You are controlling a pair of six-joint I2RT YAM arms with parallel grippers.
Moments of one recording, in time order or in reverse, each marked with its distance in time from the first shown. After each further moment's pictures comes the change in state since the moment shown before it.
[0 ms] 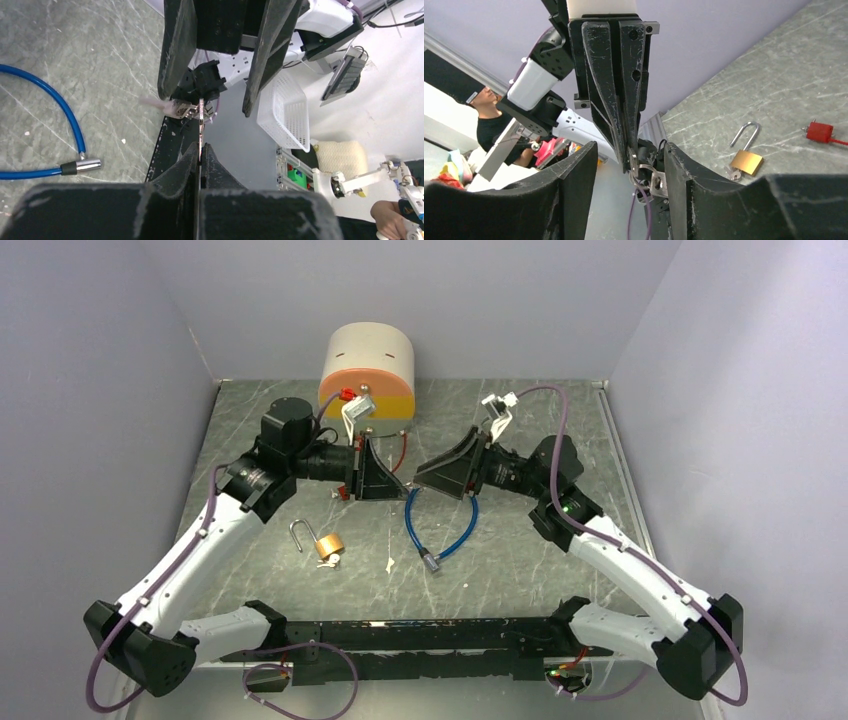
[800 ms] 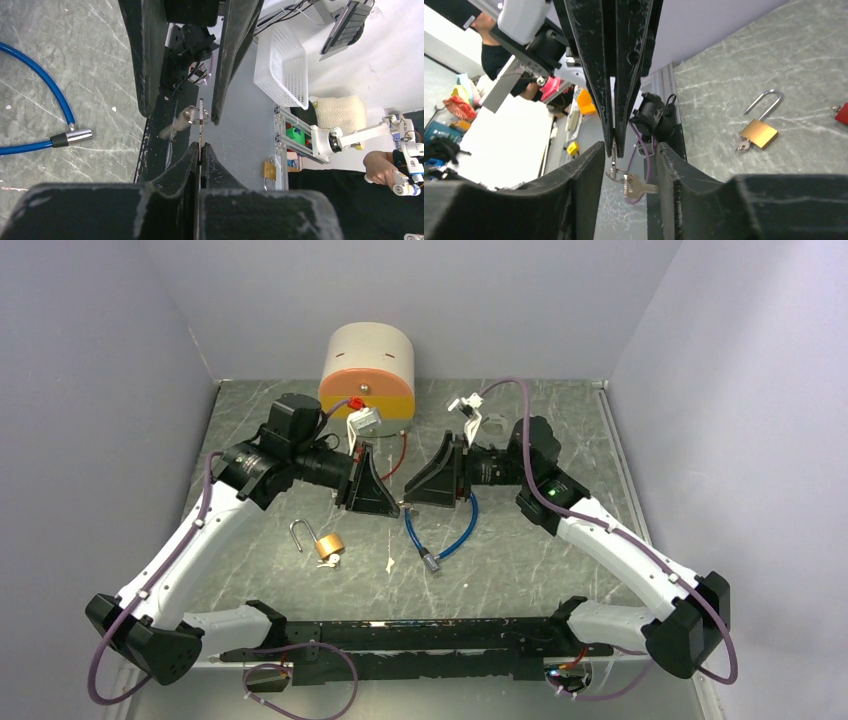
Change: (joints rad) left arm 0.000 0.060 0.166 -0.424 0.108 0.325; right arm 0.020 0.101 0.124 -0.150 -0.222 -0.174
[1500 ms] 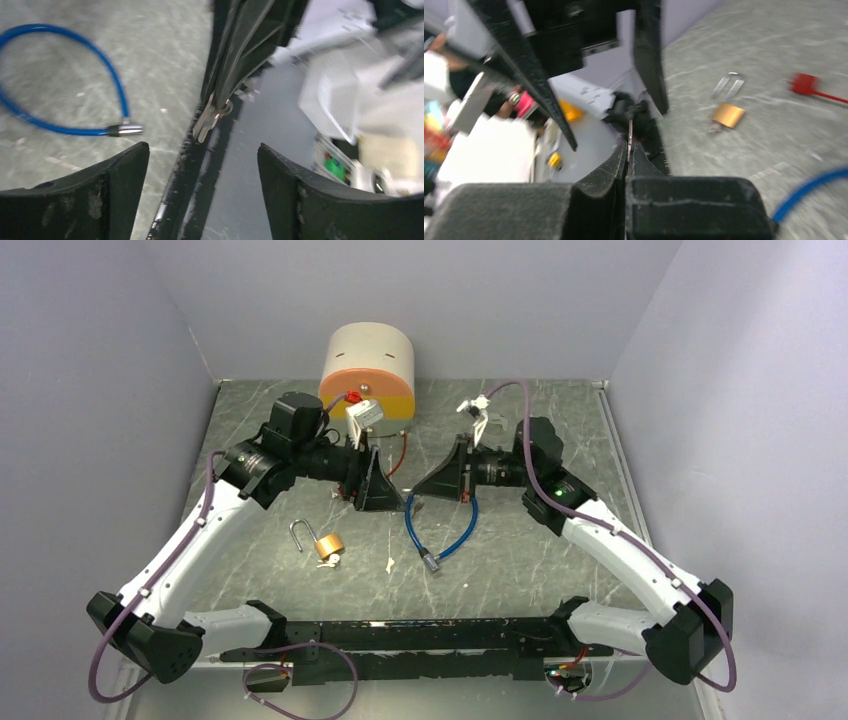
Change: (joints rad) left arm -0.001 0.014 0.014 0.006 -0.181 -0.005; right arm -0.030 -0.005 -0.005 -0.121 0.007 -0.058
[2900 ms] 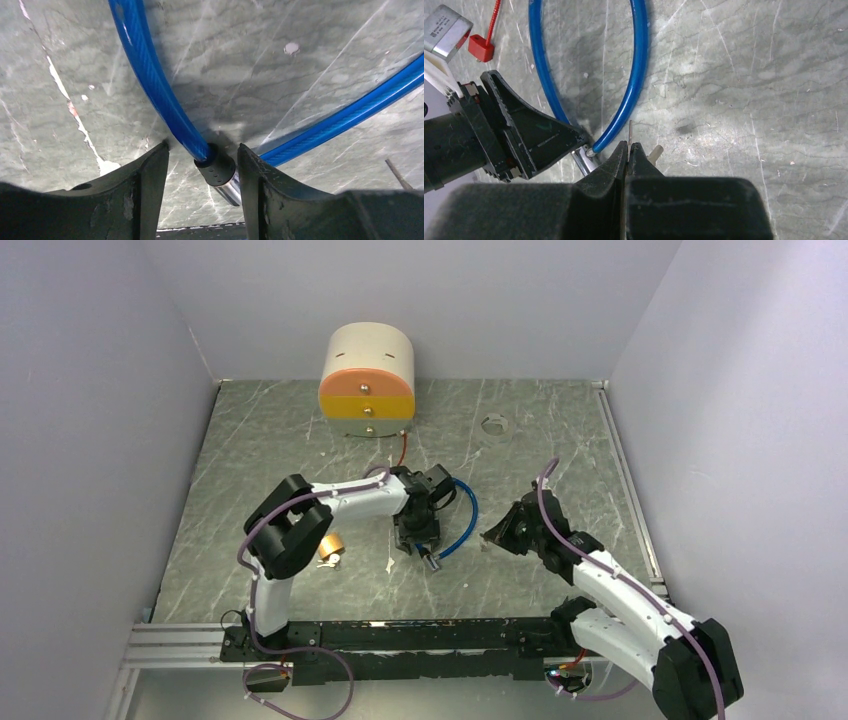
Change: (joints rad) left arm -0.372 0.744 -0.019 -0.018 -0.942 -0.797; right arm -0.178 -0.257 -0.578 -0.378 0.840 0.274
